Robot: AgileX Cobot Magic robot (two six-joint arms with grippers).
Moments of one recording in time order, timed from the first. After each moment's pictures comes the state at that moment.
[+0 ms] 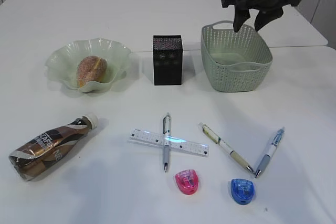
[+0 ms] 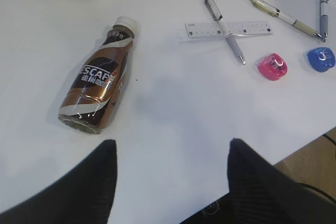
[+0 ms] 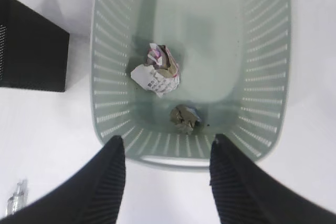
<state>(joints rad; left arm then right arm) -0.28 0.73 -0.70 -0.26 0.87 0.10 0.15 2.19 -2.17 -0.01 1.22 0.12</state>
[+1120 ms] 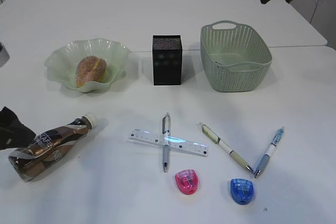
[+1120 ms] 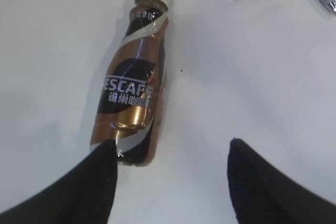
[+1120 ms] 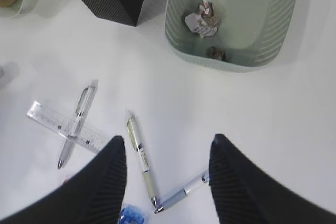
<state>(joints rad) -0.28 1.24 -0.75 -0.15 0.64 0.31 0.15 1.72 -1.82 0.14 1.25 -0.08</state>
